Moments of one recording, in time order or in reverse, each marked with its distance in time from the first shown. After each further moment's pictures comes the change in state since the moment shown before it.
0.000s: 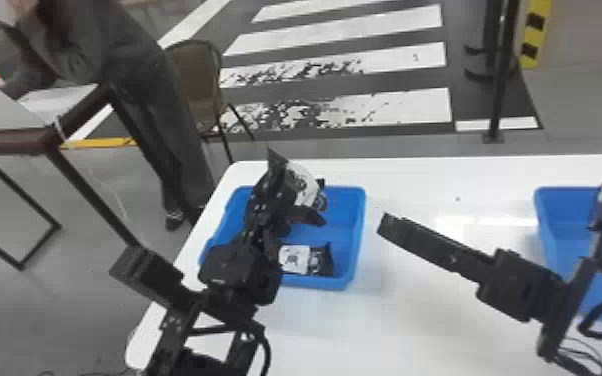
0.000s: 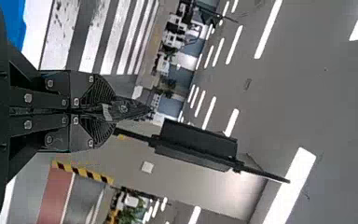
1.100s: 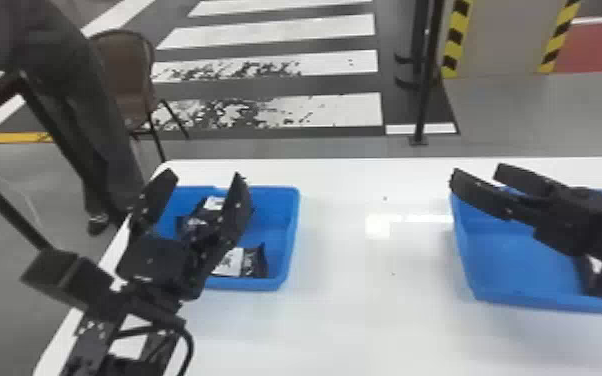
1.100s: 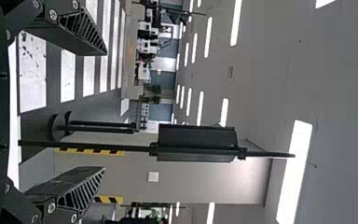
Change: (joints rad) left arm -0.021 0.016 0.012 0.022 -0.155 -0.075 -0.036; right arm 0.003 -0.002 -0.348 -0.181 0.510 0.088 -0.010
